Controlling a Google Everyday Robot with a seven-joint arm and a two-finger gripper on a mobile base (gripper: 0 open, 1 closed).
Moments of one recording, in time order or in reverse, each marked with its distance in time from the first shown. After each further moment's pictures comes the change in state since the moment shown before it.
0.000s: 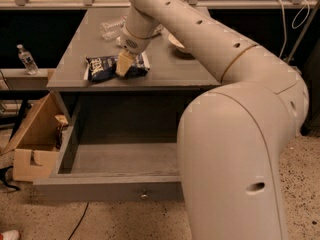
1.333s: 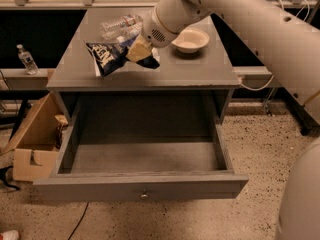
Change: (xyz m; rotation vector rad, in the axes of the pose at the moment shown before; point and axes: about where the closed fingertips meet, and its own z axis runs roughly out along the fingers) arm 0.012 0.047 -0.108 0.022 -0.301 -0.034
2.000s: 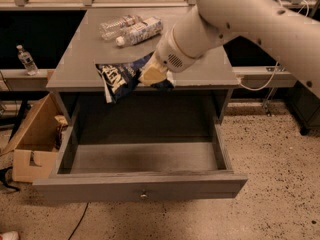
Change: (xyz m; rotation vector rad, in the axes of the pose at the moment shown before) arm 0.040 0.070 -0.028 0.000 0.026 0.007
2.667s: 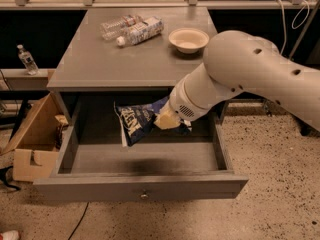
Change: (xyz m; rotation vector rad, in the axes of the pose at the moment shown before) arm 0.093 0.071 0.015 0.019 0.137 0.138
